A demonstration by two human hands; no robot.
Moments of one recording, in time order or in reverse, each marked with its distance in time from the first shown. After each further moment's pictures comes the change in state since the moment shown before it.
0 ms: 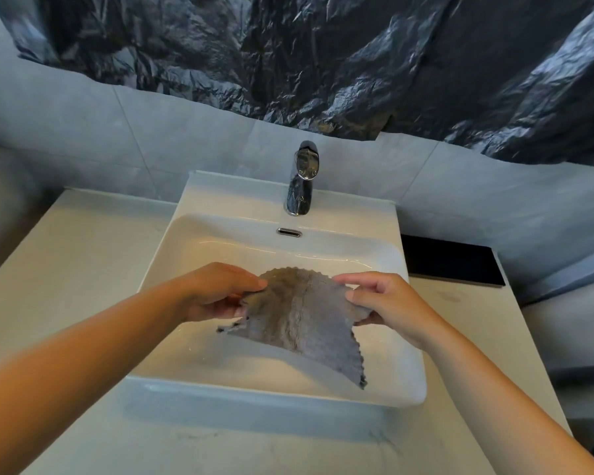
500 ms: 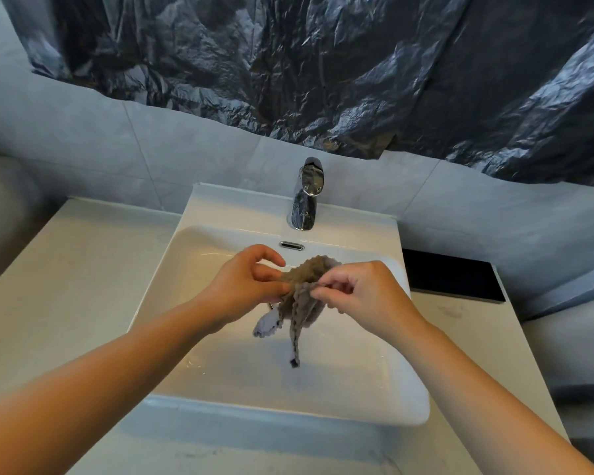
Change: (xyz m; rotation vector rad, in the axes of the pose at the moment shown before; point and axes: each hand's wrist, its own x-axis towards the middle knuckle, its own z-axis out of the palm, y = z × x) left_hand -0.012 0.015 0.026 0.209 0.106 0.516; right_hand 0.010 -0.043 0.029 -0.571 0.144 -0.439
